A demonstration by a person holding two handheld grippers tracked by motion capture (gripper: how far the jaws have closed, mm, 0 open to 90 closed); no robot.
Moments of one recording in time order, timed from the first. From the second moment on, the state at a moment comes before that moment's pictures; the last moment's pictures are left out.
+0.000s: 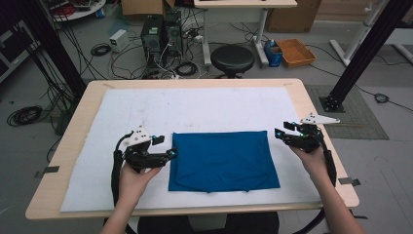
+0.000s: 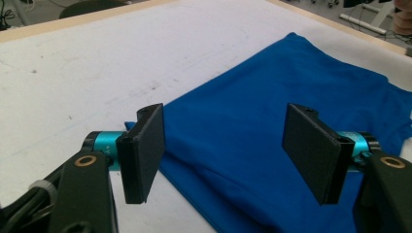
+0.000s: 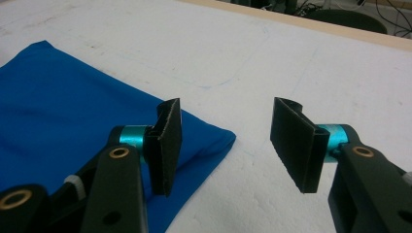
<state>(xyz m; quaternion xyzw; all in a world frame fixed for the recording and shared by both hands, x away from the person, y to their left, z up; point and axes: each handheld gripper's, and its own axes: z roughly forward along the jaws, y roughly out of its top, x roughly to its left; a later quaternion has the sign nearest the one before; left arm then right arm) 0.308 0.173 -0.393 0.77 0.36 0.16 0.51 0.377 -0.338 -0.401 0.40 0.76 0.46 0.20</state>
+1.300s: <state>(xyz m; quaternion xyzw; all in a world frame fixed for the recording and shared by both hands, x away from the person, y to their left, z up) 0.251 0.143 -0.454 0.75 0.48 0.13 0.44 0.370 -0.268 -0.388 0.31 0.80 0.46 0.20</state>
